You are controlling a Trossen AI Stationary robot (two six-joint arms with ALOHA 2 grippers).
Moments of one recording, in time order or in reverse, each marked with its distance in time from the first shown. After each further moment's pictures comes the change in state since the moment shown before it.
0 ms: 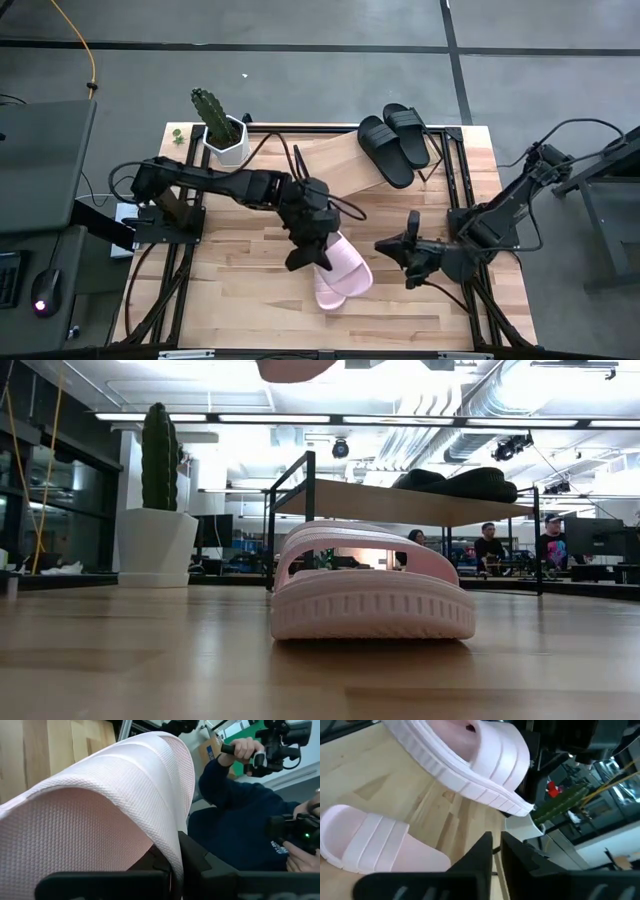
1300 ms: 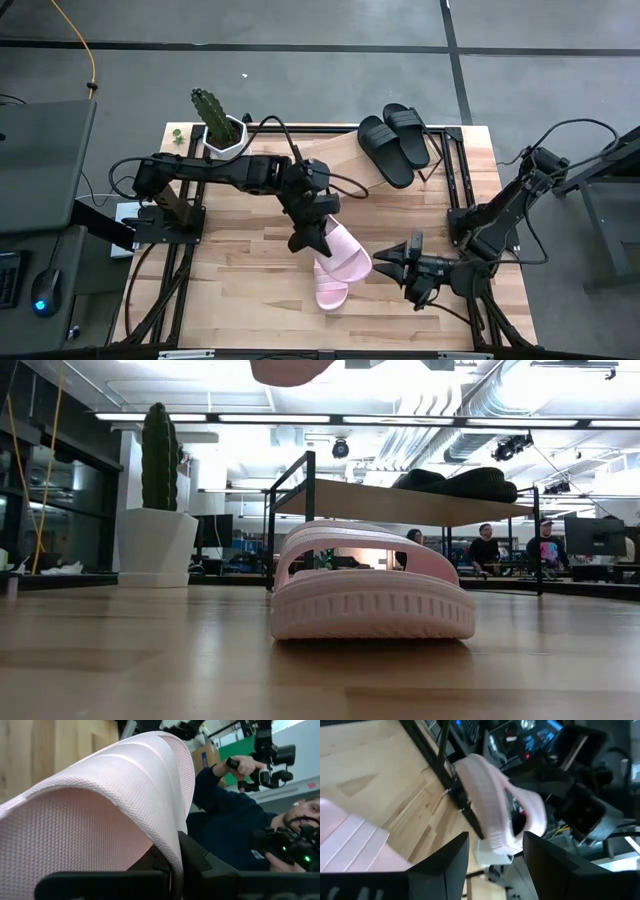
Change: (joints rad) left arm 0.086 0.000 0.057 -0.087 0.091 -0.069; right arm 0.090 0.092 0.014 0.244 0.090 -0.390
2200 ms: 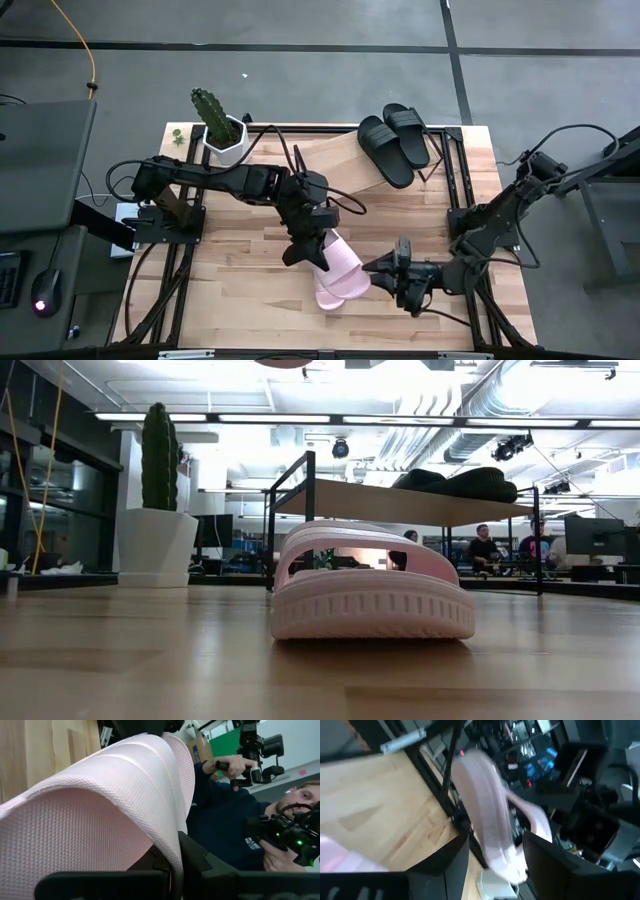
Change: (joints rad) left arm -0.065 0.001 0.000 0.045 -0.003 -0.007; right arm -0.051 0.072 0.000 0.207 -0.174 -0.100
